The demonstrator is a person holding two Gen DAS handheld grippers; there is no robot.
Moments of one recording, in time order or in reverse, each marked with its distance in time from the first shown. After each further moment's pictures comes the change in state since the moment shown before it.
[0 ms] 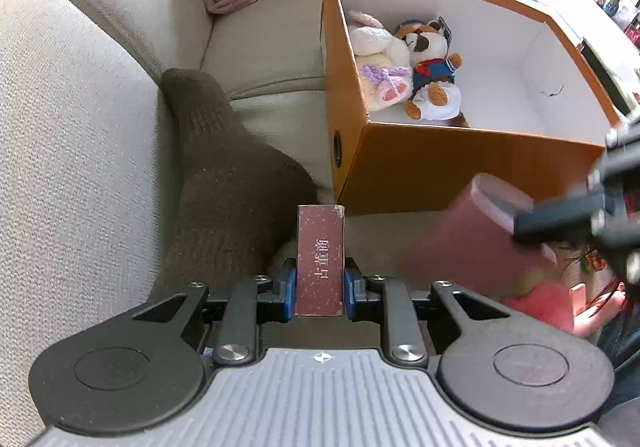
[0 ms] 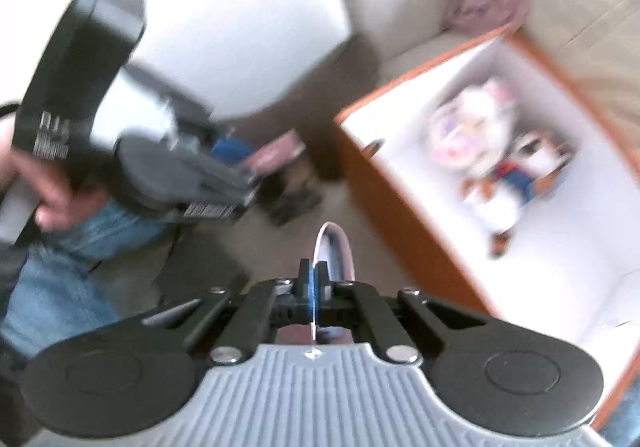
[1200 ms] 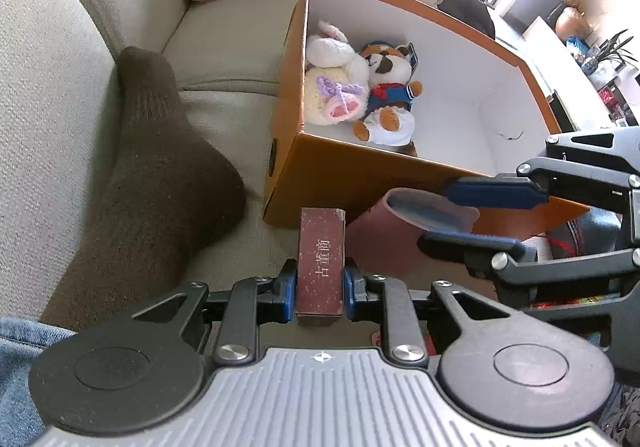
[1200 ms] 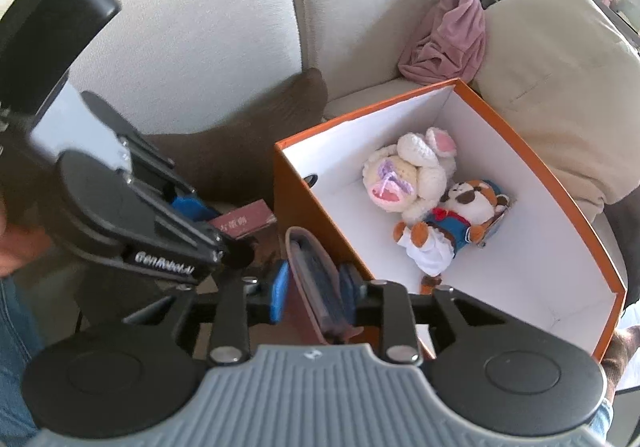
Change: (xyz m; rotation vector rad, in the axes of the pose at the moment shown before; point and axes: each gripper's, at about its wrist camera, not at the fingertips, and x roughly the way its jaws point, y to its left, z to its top) left arm 0.007 -0.011 0.001 -0.142 -0.041 -0.190; right arm 0.014 0.005 -0.011 -0.114 -0.098 -0.172
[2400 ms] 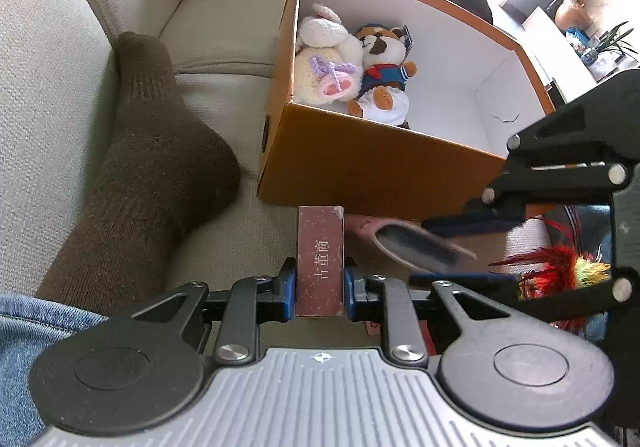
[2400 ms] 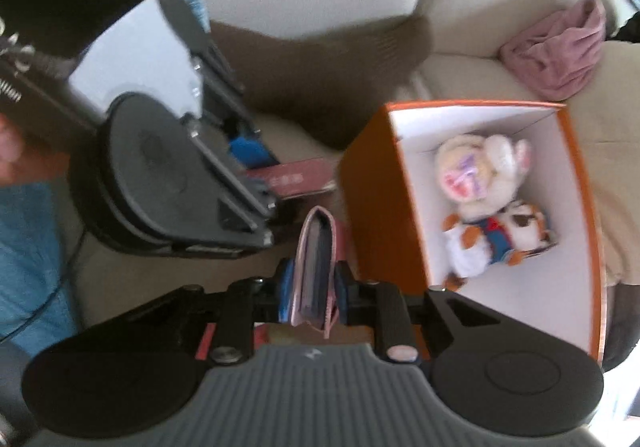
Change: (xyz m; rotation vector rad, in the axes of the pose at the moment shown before) left arm -0.001 -0.006 -0.011 0.007 0.037 -0.010; right arm 0.013 0.038 0.024 -0.341 0.297 0.081
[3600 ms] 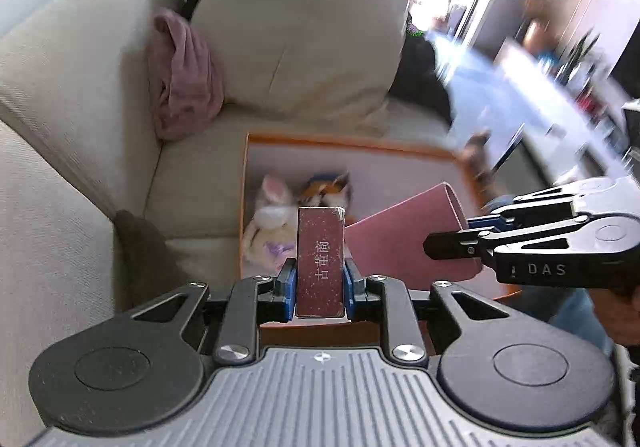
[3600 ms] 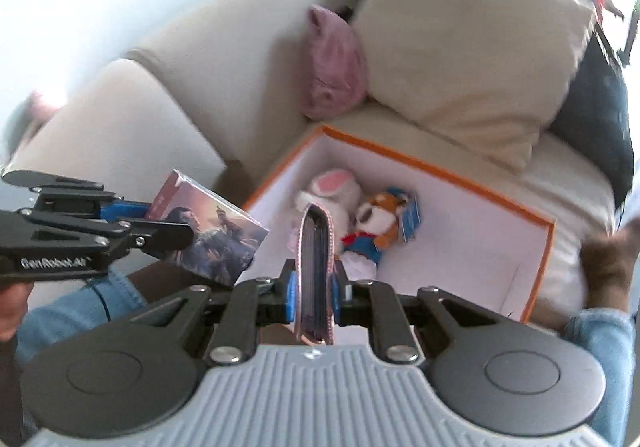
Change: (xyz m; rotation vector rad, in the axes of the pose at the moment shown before) left arm -0.069 -0.071 0.091 0.180 -0.171 0.033; right arm -0.073 -0.128 -0.088 0.844 -0.396 0.057
